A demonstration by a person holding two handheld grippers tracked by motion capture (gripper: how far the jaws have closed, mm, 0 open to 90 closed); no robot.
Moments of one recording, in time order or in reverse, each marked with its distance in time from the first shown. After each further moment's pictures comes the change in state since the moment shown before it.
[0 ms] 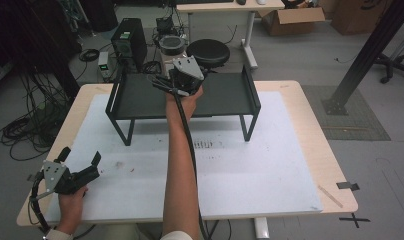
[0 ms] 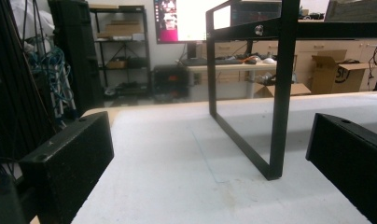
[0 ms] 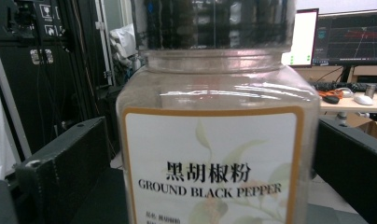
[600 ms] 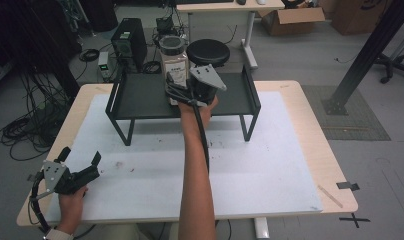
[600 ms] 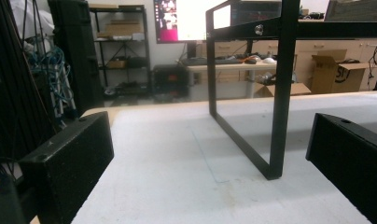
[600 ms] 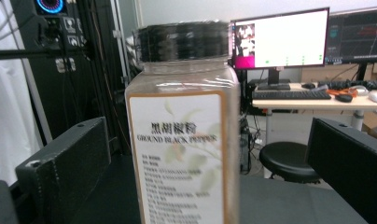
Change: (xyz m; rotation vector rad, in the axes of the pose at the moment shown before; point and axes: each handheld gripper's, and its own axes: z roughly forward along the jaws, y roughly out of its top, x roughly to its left) left arm 0.000 0.000 0.000 0.003 0.001 0.001; right arm -0.026 0.004 -0.052 -0.016 0.070 0.040
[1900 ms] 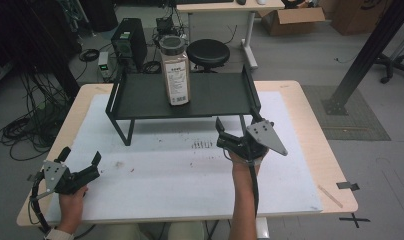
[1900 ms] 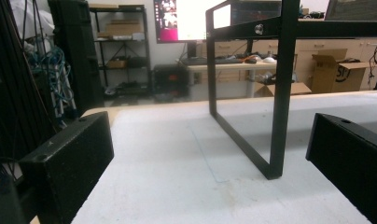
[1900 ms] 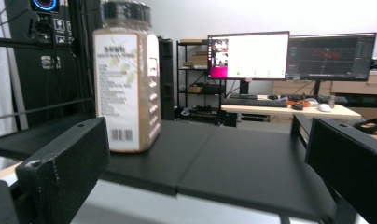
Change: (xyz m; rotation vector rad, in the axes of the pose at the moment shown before) left arm 0.000 0.000 0.000 0.000 -0.001 0.003; right arm -0.068 -0.053 -0.145 -0.074 -0.054 -0.084
